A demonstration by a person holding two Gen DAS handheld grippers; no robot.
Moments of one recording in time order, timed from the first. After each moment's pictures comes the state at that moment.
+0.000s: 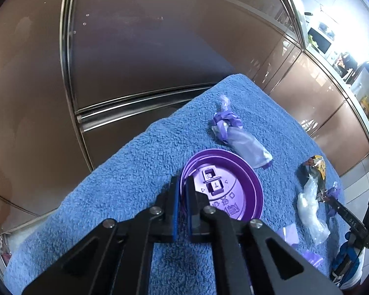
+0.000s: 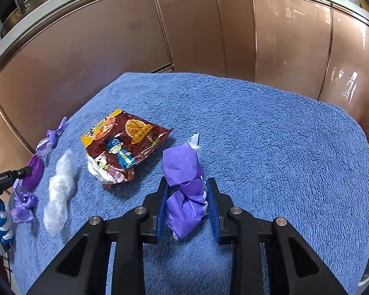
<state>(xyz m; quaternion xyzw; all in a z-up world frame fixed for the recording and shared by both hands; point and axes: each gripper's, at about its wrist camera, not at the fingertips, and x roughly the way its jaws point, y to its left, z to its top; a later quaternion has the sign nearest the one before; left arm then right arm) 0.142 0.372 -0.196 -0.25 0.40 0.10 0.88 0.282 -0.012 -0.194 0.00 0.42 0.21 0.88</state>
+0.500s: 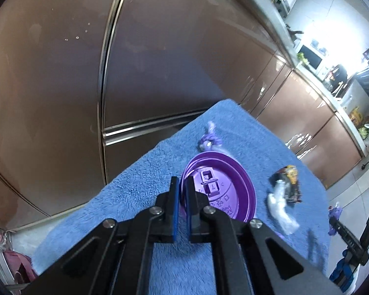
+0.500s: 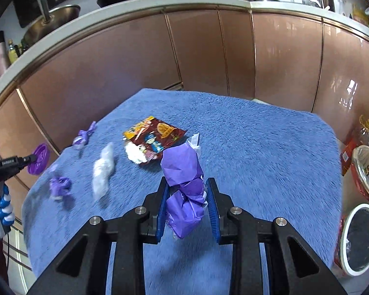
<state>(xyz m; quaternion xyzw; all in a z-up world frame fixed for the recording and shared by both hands) 0.078 0.369 -0.126 -0.25 0.35 0.10 0.90 0.196 -0.056 -0.137 0.01 0.38 0.22 0.90</state>
